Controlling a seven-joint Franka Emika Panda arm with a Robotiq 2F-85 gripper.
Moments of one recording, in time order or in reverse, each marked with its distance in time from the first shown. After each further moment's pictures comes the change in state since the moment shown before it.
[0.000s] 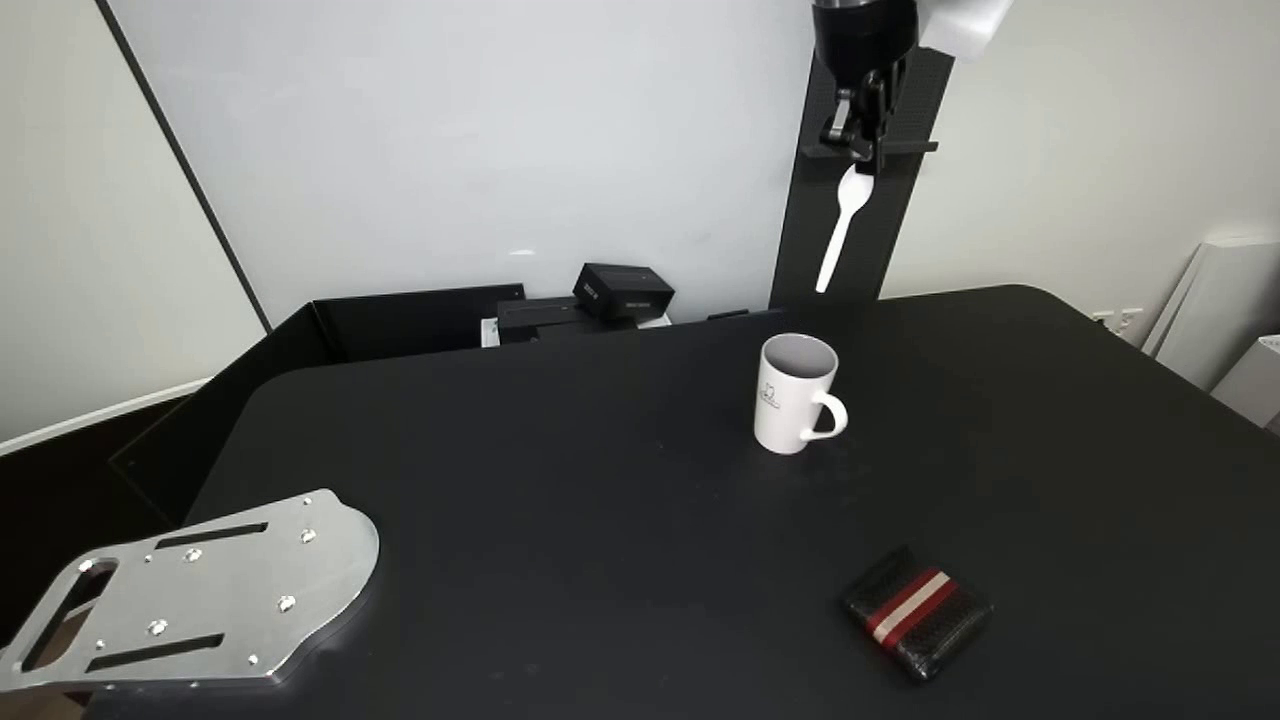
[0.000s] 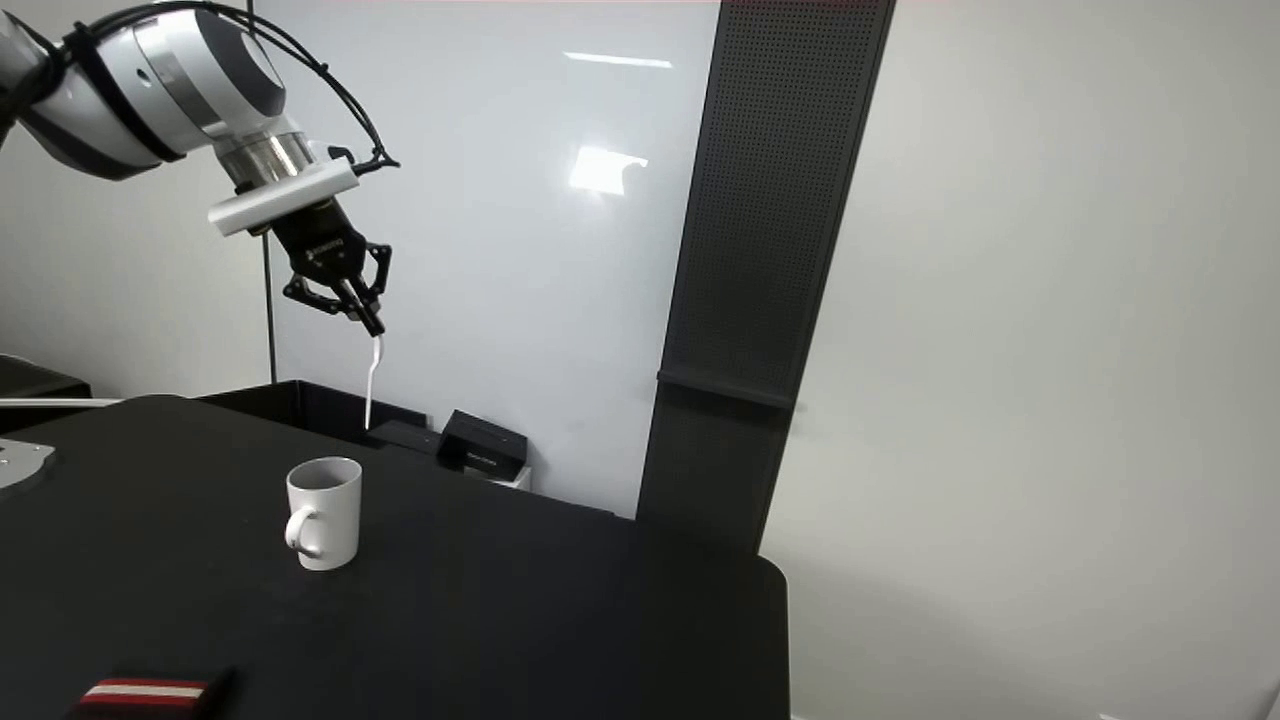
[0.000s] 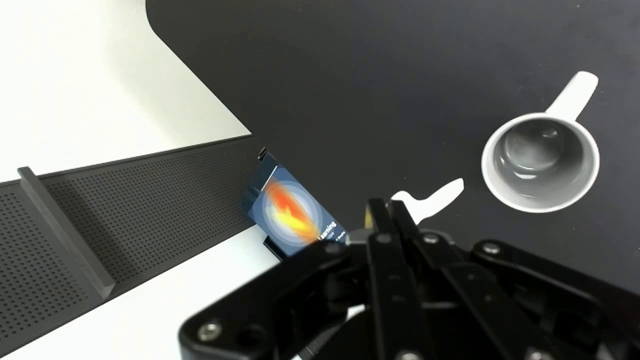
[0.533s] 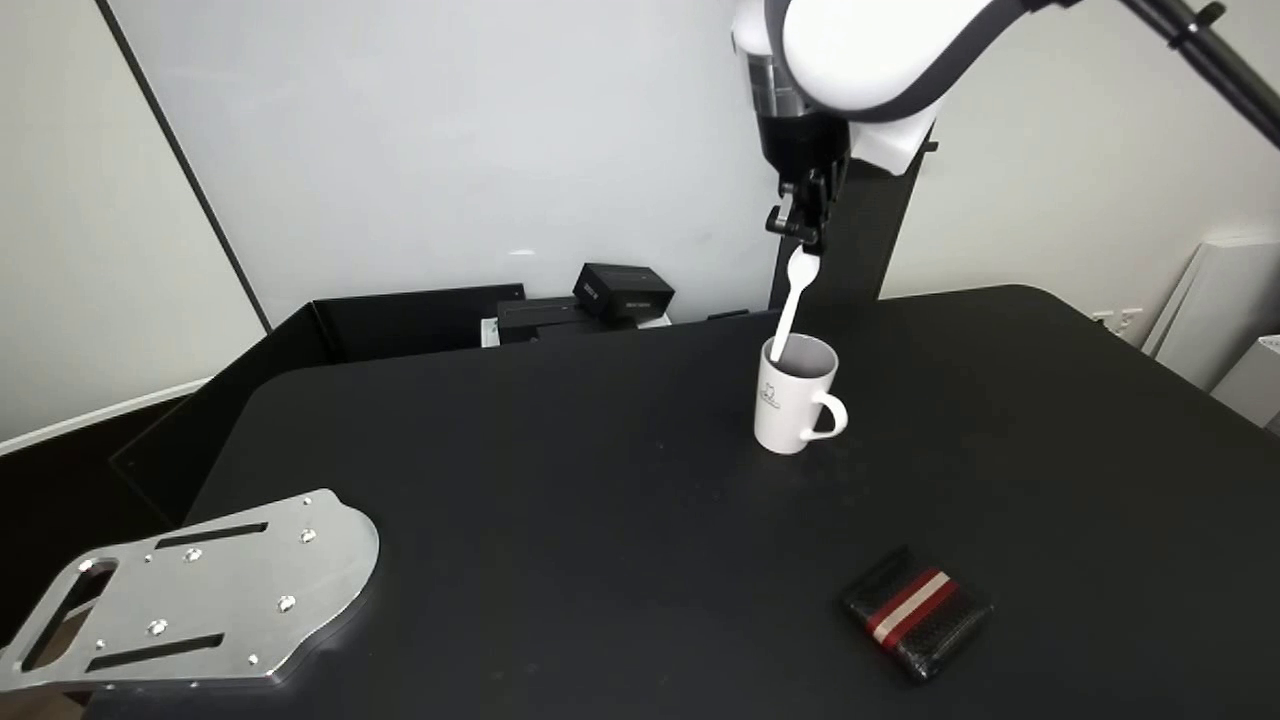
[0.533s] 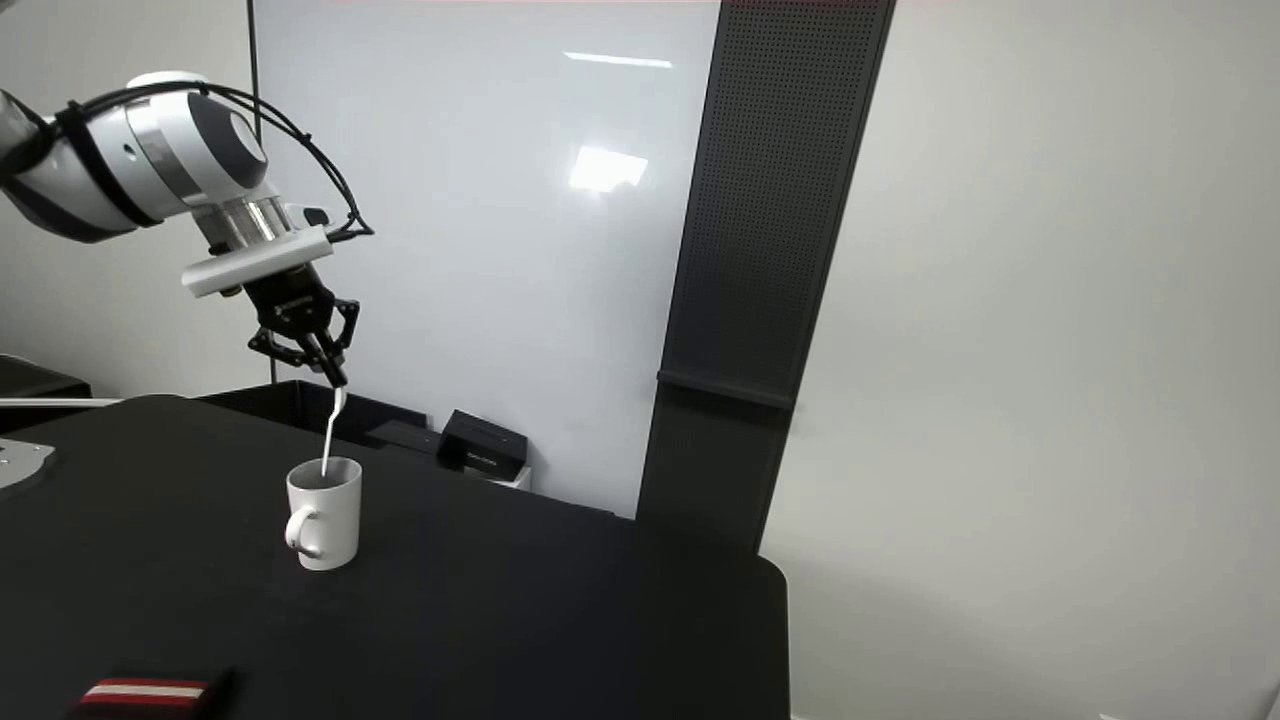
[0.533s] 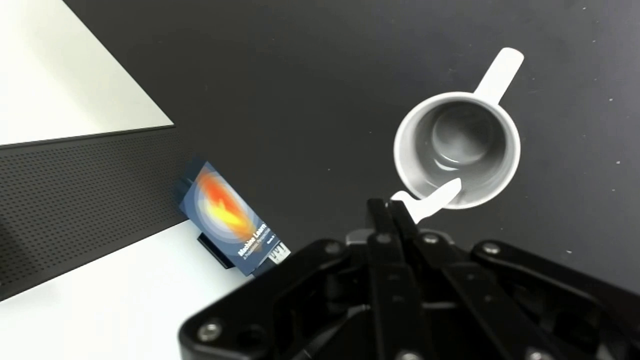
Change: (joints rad) arm 0.030 0.112 0.017 0.012 0.049 0.071 -0.001
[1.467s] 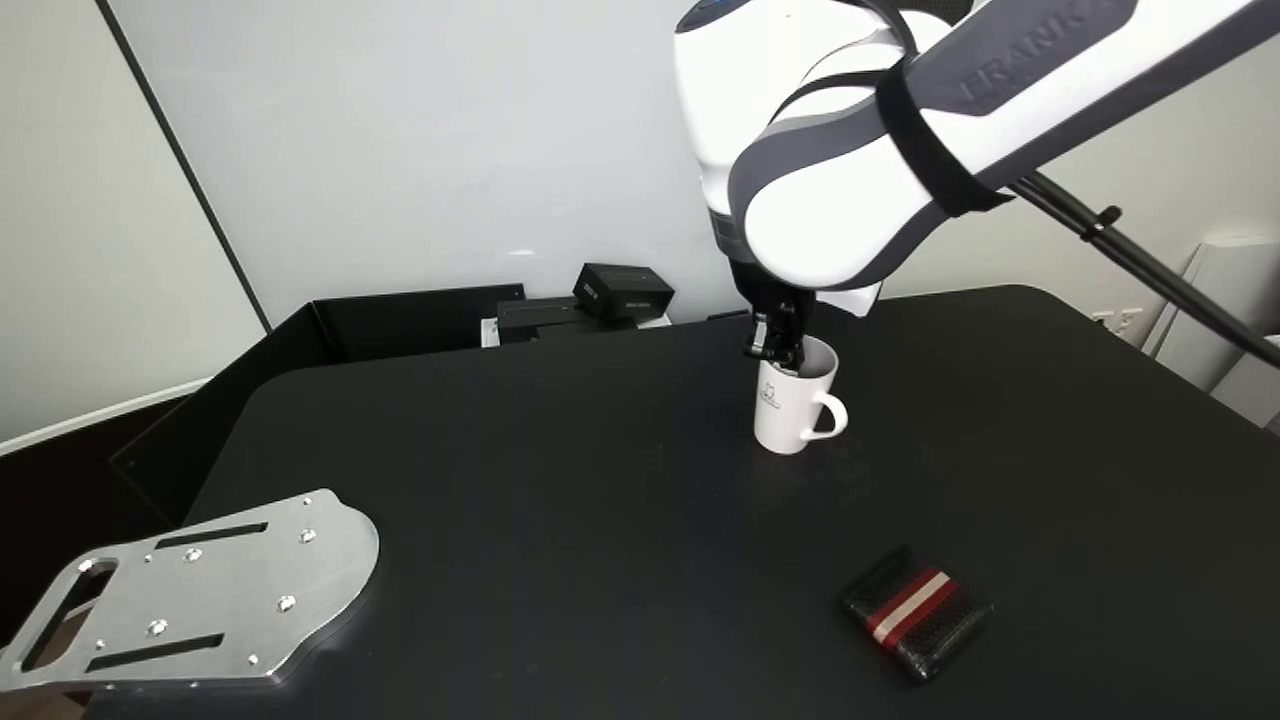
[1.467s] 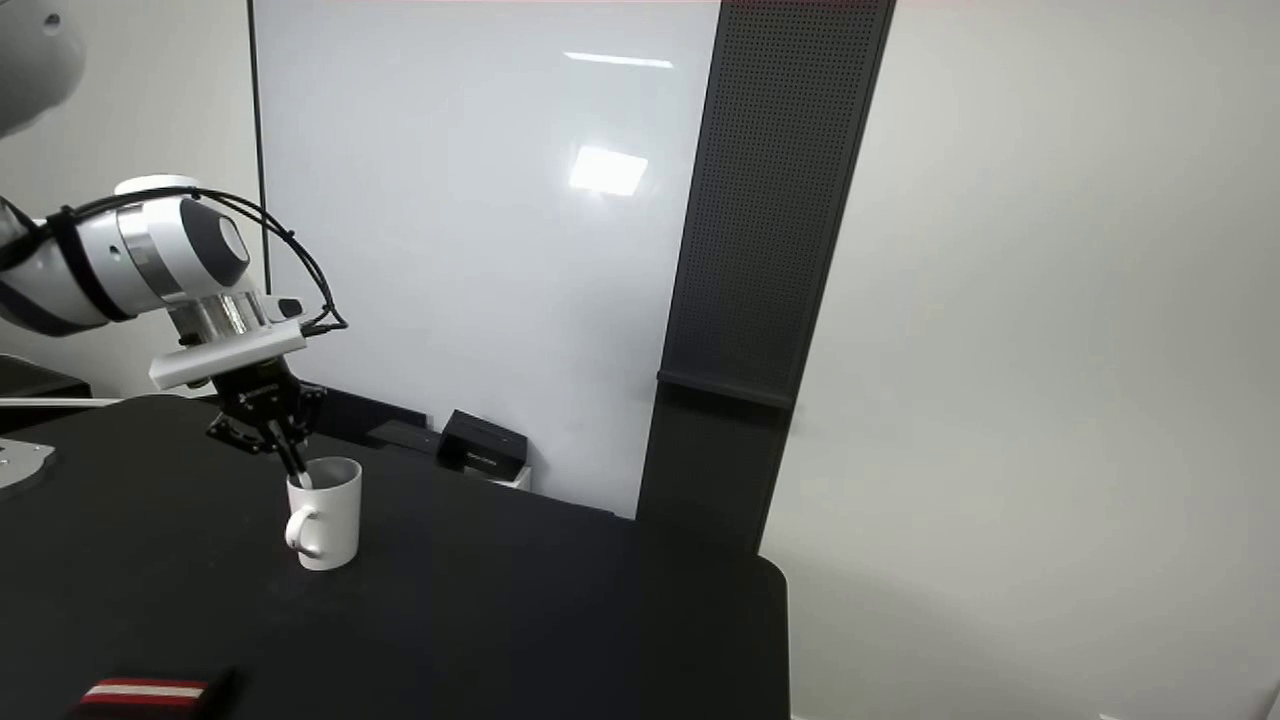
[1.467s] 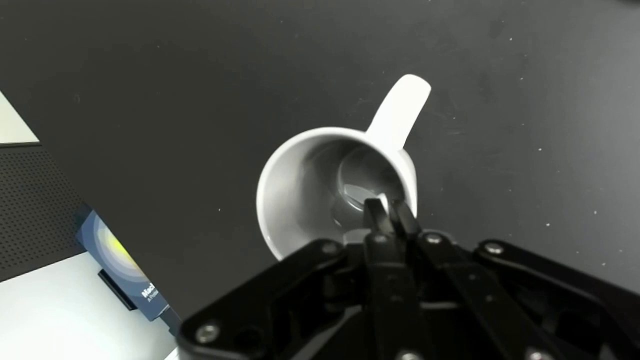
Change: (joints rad) arm 0.001 0.143 0.046 -0.023 0.018 0.055 -0.001
